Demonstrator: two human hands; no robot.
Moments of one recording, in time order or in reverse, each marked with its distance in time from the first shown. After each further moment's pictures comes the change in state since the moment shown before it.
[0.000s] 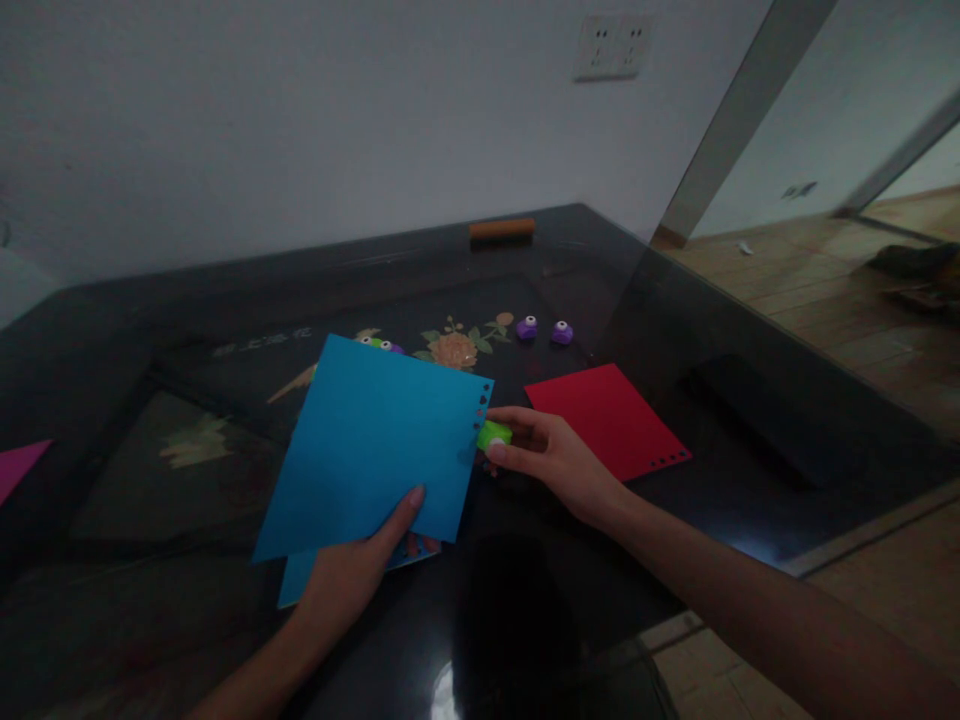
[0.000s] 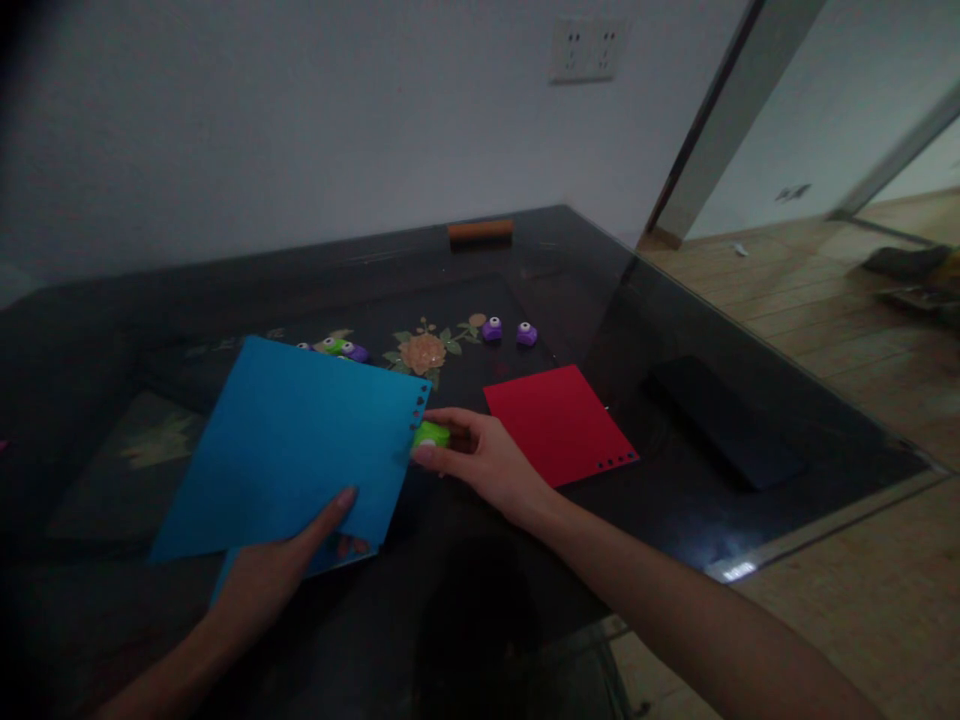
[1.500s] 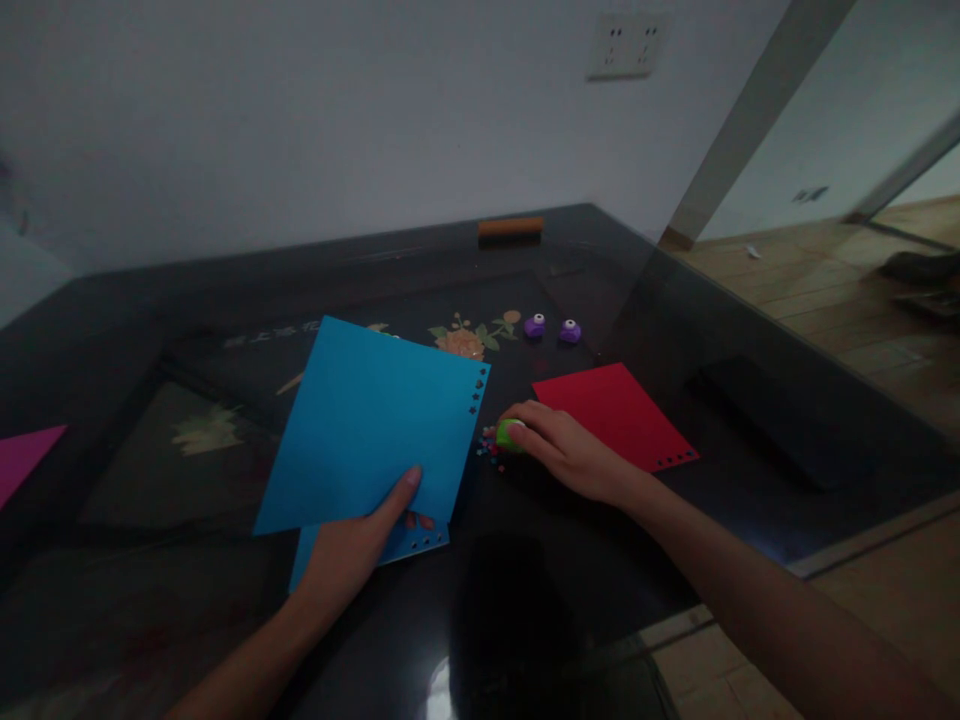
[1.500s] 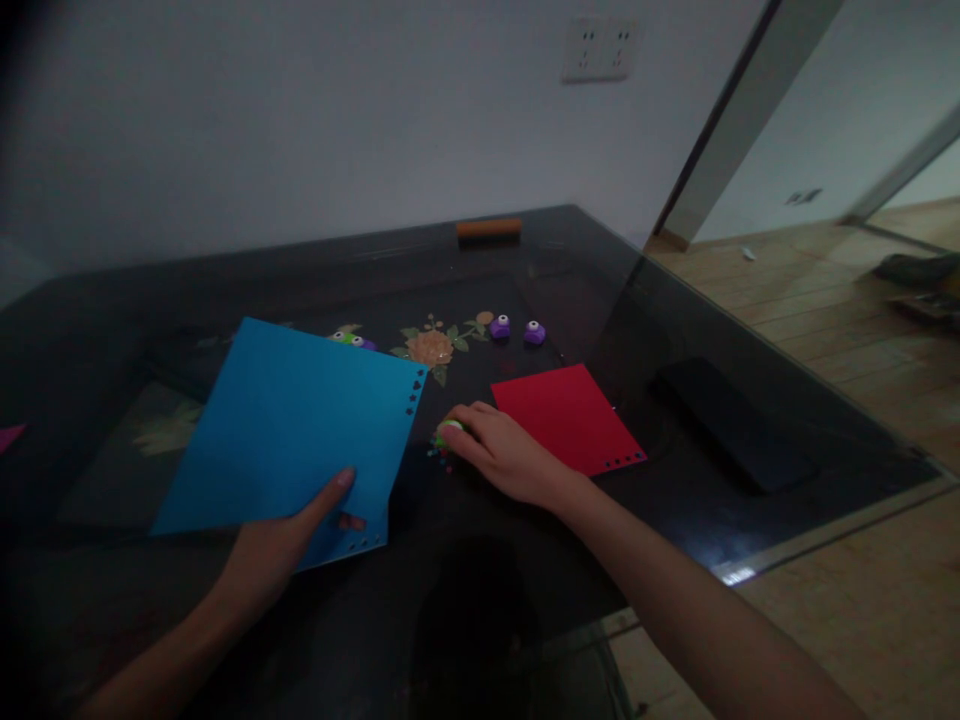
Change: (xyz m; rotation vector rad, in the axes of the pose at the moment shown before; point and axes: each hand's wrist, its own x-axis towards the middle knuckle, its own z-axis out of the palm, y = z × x) left_hand 0.018 -0.003 -0.011 -0.128 -0.031 -0.127; right_hand 0.006 -0.013 -0.017 -0.812 -0.149 -0.322
